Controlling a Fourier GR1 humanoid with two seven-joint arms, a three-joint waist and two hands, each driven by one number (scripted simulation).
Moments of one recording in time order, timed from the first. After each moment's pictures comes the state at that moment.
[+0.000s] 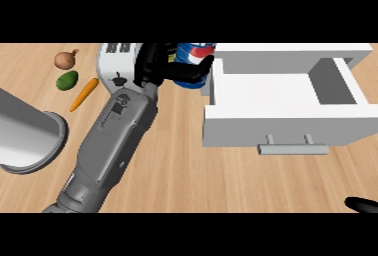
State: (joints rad) left arm -0.90 0.00 -0.05 -0.95 0.19 0.25 0.02; right arm 0.07 -0.11 -0.34 -2.24 -0.09 0.09 0.31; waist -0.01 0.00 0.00
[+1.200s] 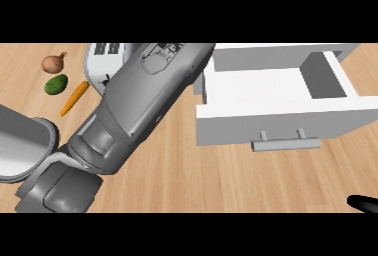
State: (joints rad) left arm -1.48 0.00 -0.18 -0.55 0.32 0.44 0.19; right arm 0.02 -0.12 -0.33 -2.26 -0.10 0.08 0.35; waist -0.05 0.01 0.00
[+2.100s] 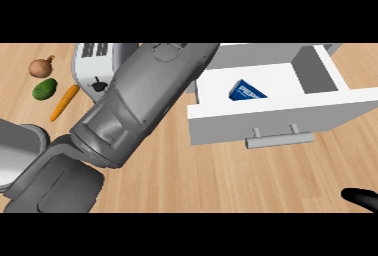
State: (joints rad) left arm -1.60 0.00 -0.29 -0.32 0.44 0.61 0.08; right arm -0.05 -0.16 -0.30 -2.25 -0.07 0.09 0.38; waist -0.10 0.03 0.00
